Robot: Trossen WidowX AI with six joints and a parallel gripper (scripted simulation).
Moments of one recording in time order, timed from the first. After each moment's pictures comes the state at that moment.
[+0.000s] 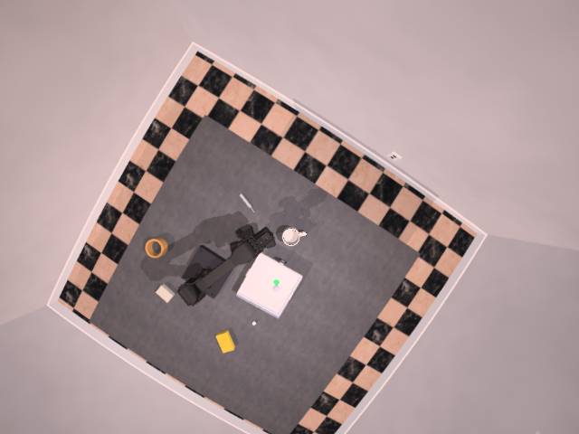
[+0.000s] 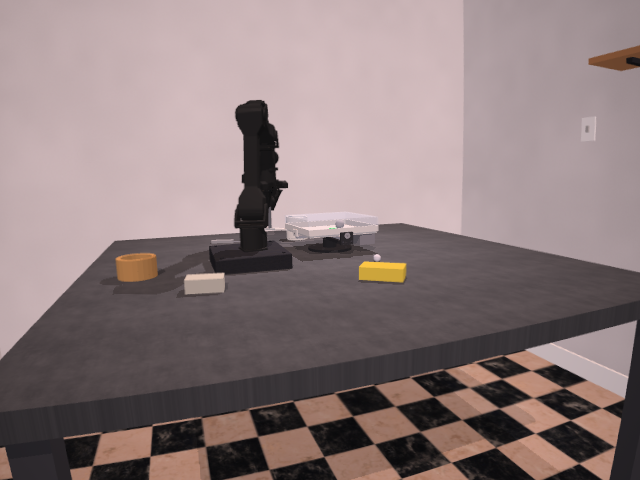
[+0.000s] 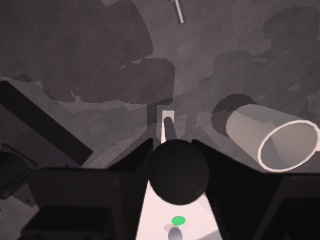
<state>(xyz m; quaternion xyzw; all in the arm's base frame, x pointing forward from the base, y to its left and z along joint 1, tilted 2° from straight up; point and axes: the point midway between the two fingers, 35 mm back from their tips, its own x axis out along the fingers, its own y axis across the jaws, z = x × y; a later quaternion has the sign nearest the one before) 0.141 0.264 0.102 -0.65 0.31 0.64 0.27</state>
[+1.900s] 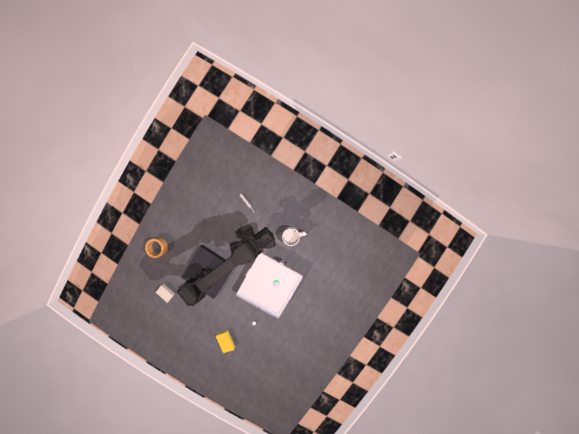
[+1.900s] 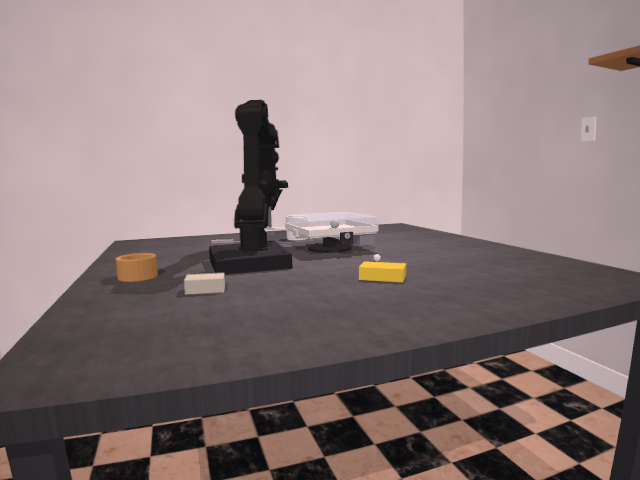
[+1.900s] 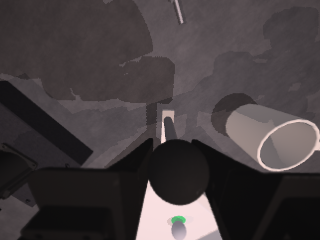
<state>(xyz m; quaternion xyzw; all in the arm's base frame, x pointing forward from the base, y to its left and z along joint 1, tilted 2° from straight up) 0.141 0.264 0.103 -0.65 0.31 0.64 0.27</state>
